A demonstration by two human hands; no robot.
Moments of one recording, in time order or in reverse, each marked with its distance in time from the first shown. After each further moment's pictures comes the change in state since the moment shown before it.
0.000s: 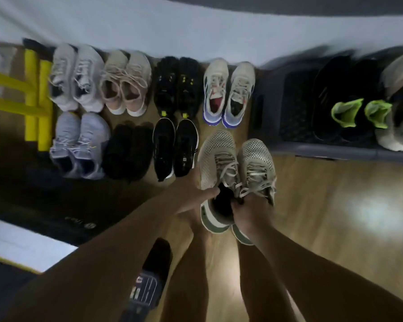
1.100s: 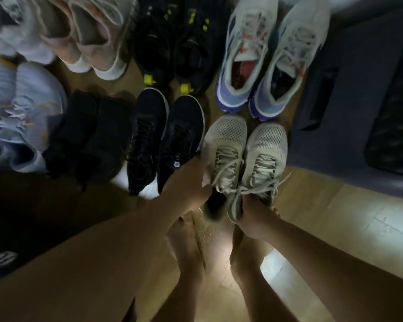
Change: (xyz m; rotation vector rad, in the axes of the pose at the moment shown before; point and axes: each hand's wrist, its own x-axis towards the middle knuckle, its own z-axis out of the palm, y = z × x) left_hand 0.254 -0.084 0.049 0.174 0.290 0.148; right_hand 0.236 0.017 0.121 -0.275 -0.532 -0.218
